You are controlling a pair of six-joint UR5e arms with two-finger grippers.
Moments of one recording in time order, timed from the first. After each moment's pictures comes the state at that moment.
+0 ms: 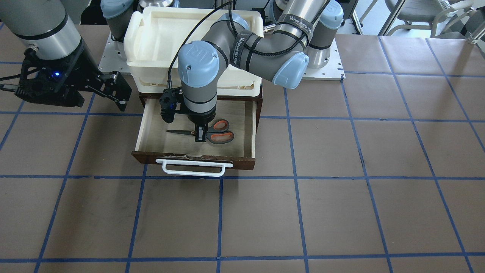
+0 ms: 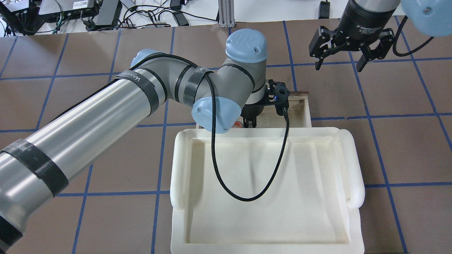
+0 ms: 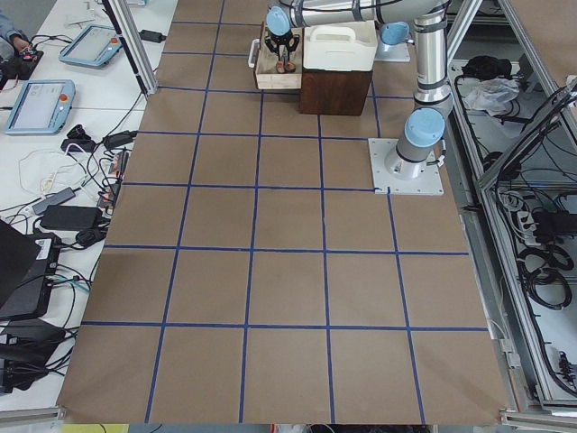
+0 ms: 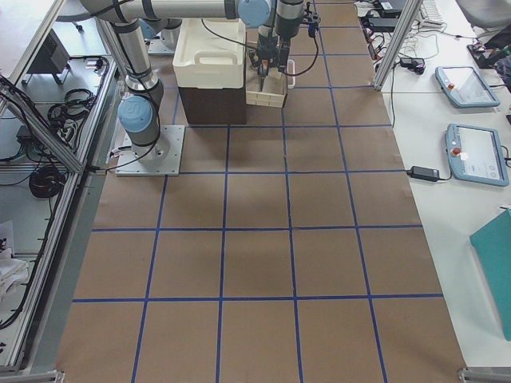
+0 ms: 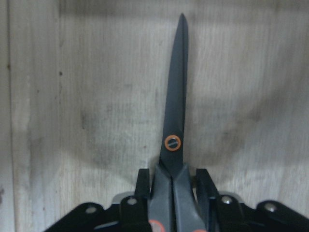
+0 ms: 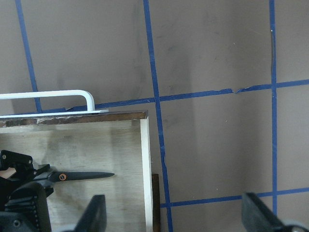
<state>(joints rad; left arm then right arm) -2.07 -1.98 -1.56 -1.23 1.48 1.06 1.54 -1.50 1.47 -1.51 -1.57 0.07</state>
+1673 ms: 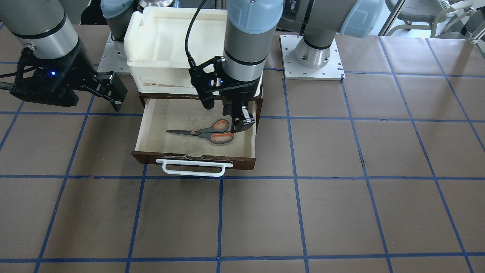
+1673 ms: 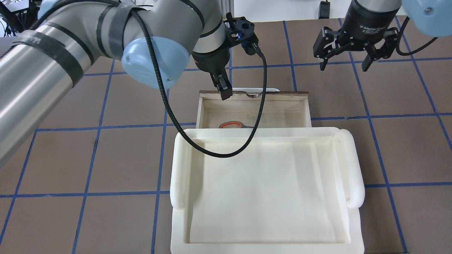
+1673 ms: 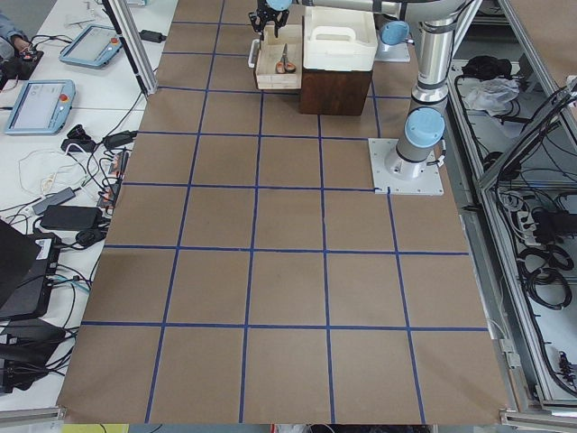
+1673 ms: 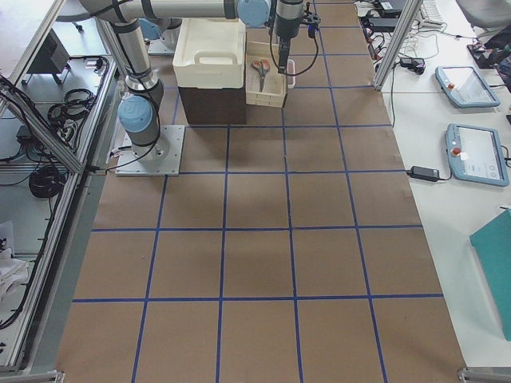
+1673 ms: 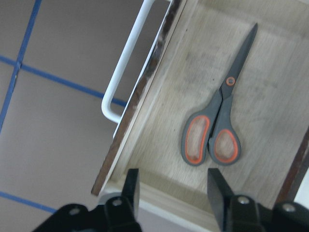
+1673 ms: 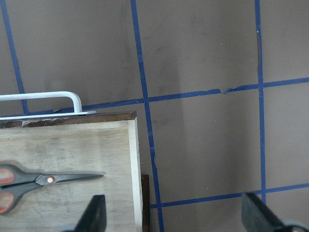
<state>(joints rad) -1.88 -1.79 -1.44 -1.44 1.48 0.83 1.54 -1.50 1.47 -1.51 -1.60 0.08</state>
